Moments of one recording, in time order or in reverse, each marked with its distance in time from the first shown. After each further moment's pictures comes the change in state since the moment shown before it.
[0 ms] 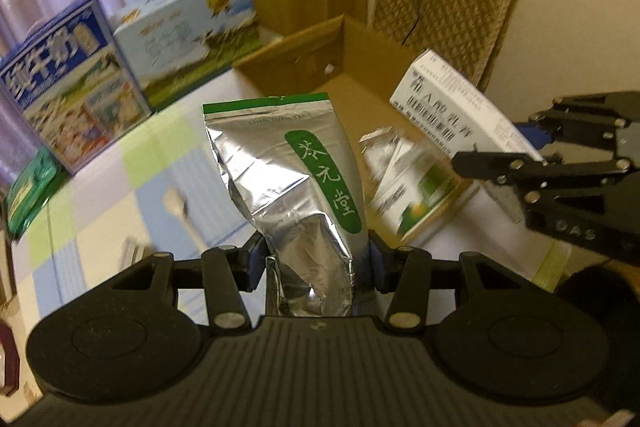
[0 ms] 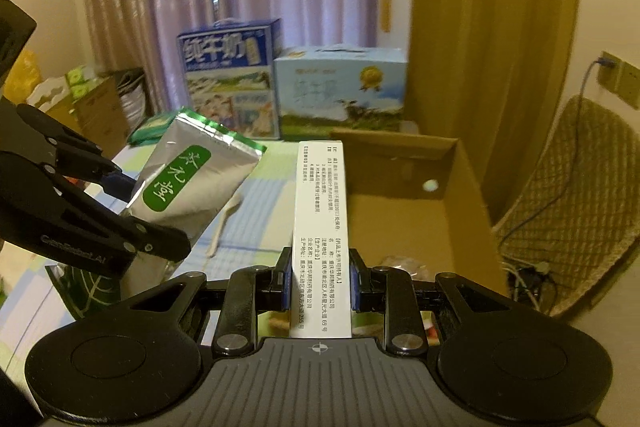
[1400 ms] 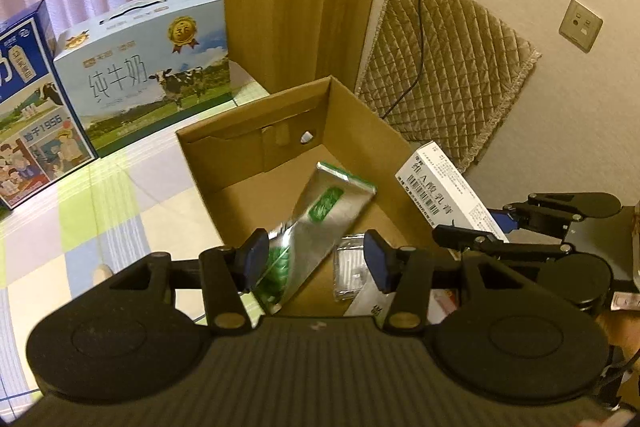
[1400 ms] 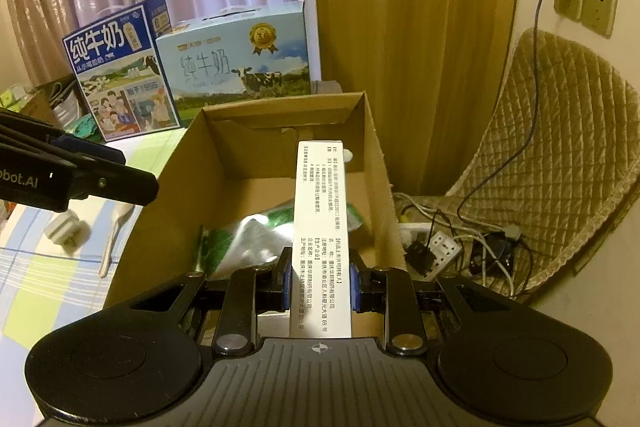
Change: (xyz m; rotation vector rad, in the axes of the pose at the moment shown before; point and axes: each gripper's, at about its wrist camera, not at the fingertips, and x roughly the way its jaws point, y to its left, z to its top) left arm 0.095 -0.003 0.087 -0.129 -0.083 -0.080; right arm 0.083 -0.116 0.006 0.143 0.098 -0.094
